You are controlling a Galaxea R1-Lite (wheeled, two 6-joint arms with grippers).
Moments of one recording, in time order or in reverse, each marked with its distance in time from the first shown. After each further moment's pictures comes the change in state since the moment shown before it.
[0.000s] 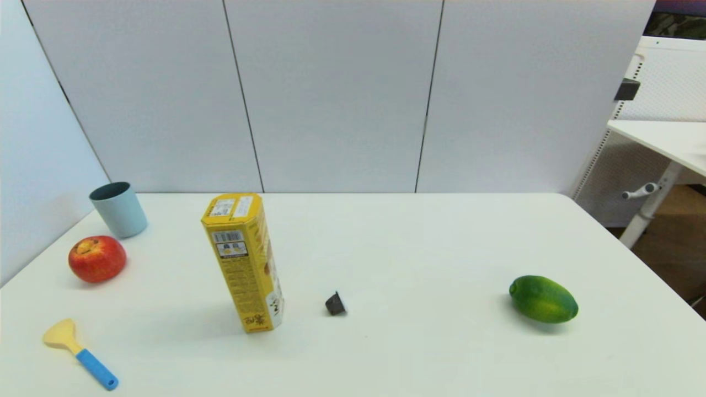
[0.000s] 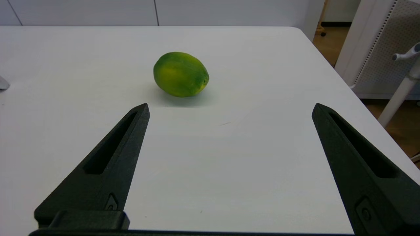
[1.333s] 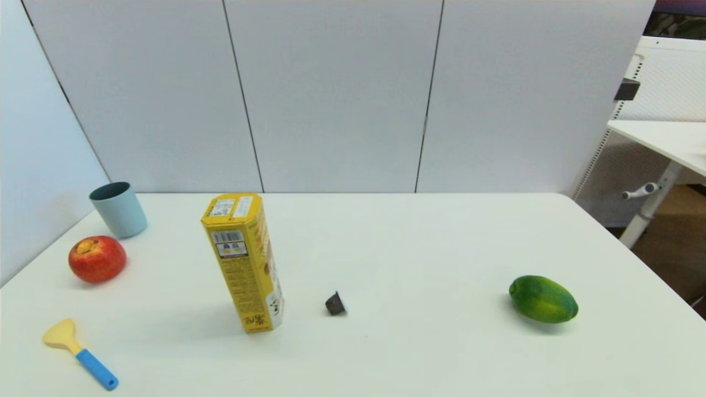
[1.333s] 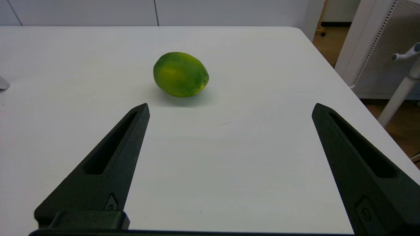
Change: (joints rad) left arm 0.000 -0.010 0.001 0.002 0.033 -0.154; right arm 0.000 0.000 0.000 0.000 0.000 0.000
